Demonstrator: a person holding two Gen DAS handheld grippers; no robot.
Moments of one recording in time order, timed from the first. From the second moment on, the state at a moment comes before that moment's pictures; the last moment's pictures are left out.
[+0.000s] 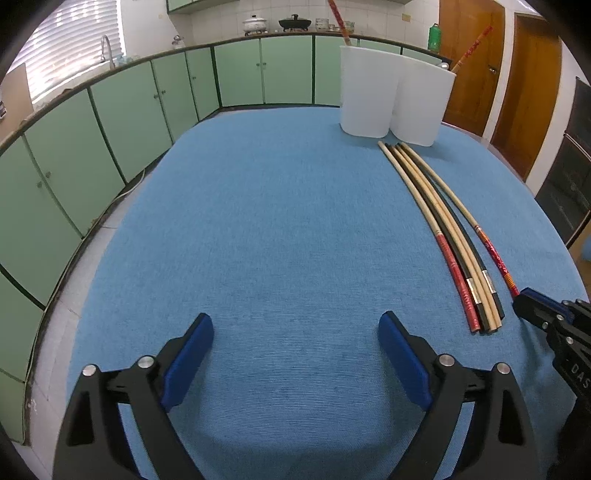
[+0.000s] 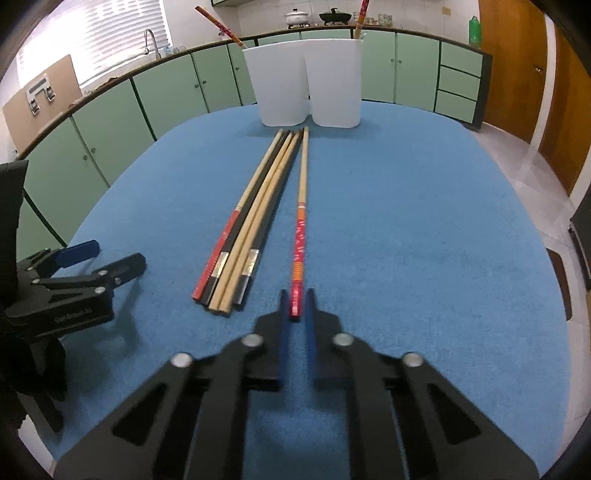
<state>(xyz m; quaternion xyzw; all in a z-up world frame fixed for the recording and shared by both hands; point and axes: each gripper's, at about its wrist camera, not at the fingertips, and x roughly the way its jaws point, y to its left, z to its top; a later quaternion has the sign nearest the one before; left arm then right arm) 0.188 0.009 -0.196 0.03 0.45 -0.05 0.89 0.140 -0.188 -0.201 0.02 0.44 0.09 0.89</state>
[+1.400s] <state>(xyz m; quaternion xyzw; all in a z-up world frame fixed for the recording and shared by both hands) 0.179 -0.042 -0.199 0.06 0.44 -0.10 0.89 0.131 -0.236 -0.202 0.05 0.44 0.06 0.90</state>
